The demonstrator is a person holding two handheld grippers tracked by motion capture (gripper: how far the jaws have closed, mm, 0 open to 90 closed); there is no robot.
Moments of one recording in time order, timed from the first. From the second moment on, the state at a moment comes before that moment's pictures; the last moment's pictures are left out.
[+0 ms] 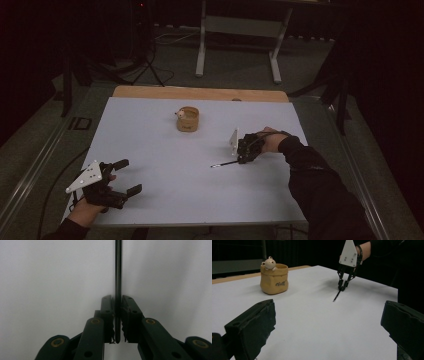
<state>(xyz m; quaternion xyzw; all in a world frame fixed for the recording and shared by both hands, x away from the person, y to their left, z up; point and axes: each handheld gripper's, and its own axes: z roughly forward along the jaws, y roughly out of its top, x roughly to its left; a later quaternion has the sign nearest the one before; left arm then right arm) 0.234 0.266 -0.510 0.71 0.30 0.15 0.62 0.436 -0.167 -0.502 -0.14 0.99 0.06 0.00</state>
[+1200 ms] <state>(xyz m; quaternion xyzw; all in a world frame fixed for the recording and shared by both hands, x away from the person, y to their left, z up) 0.236 0.263 -0.509 0.72 0.29 0.15 0.61 0.430 -0.172 -0.462 0.01 0.99 0.15 -0.02</state>
